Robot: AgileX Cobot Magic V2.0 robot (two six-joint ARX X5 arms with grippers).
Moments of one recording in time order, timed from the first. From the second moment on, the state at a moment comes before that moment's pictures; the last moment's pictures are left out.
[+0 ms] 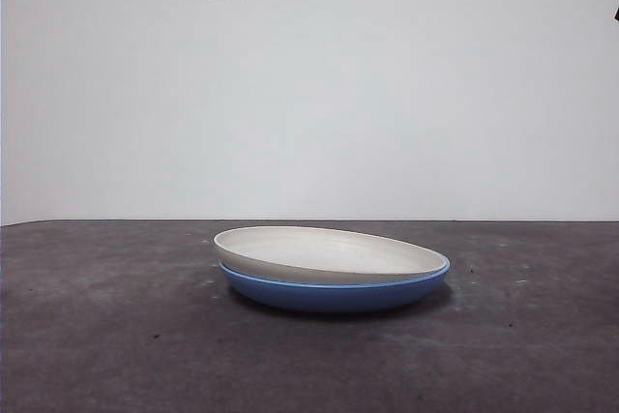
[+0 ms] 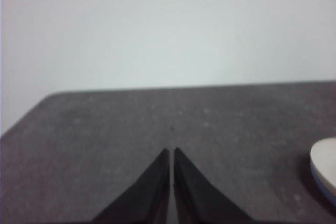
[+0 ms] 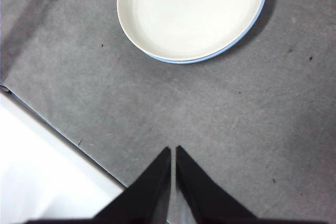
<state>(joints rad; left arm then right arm) -0.01 0.07 0.03 0.08 0.10 0.01 0.40 0.76 0.87 -0.98 -0.37 0.13</state>
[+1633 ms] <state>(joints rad) -0.01 0.00 0.03 -0.18 0.10 -0.01 0.32 0.71 0.87 -0.83 -0.31 0.06</state>
